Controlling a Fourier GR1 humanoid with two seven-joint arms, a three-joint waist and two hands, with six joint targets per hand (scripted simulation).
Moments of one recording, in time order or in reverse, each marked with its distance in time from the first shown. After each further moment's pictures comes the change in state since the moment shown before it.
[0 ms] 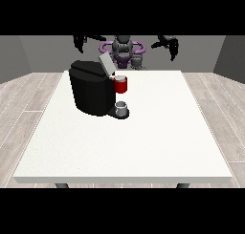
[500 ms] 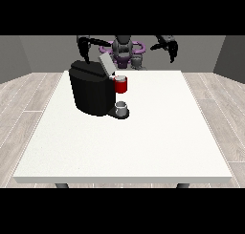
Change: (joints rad) left arm 0.112 0.005 -0.087 -0.219 0.064 0.036 0.050; right arm -0.107 0.023 -0.016 0.093 -0.051 -0.004 0.033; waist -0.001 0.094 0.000
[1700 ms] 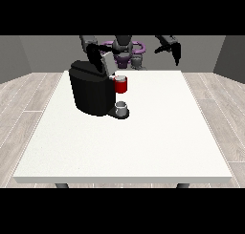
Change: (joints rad) left arm 0.135 0.071 -0.013 -0.288 0.064 0.043 0.061; right arm -0.226 0.004 0.079 0.114 0.045 0.022 -0.034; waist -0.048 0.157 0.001
